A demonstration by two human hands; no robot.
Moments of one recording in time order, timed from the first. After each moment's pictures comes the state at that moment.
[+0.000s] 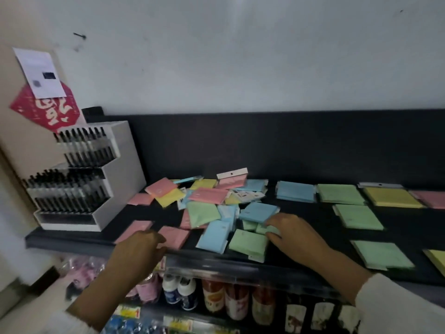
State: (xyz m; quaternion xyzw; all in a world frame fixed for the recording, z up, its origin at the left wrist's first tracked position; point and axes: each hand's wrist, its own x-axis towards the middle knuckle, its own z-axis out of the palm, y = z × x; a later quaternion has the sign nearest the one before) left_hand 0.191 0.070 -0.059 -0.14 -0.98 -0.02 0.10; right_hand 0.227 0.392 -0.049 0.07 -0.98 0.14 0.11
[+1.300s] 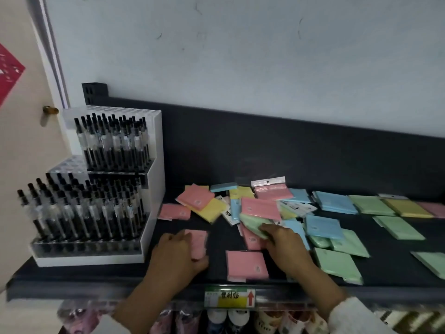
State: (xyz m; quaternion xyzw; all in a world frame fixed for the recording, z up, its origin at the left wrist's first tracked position) left_hand 0.059 -0.046 -0.099 -0.22 -0.96 -0.15 0.03; right_hand 0.129 0.185 -0.069 -0.12 -0.98 0.11 0.11
